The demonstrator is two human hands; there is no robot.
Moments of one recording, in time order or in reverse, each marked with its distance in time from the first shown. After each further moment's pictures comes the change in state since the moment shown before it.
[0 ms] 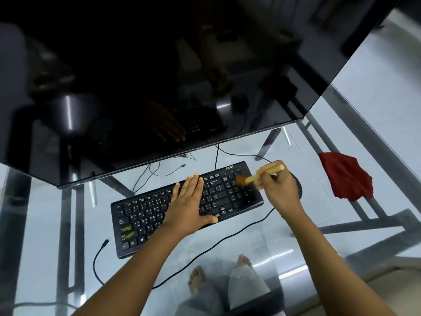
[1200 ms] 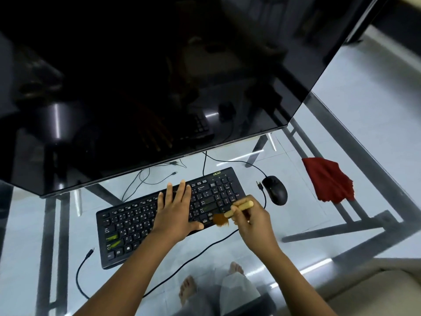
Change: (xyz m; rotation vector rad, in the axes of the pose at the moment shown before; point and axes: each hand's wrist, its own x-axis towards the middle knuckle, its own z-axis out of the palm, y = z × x) left_hand -0.014 0.010 0.001 0.032 -0.055 -0.125; right_hand -0.071 0.028 0.022 -0.005 -0.095 -0.121
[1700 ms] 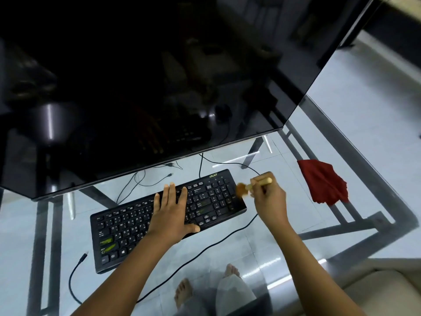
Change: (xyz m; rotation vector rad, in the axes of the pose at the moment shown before) left_hand 0.003 -0.001 -0.004 0.033 -0.001 -0.006; right_hand 0.055 0.003 -0.033 -0.054 0.201 0.171
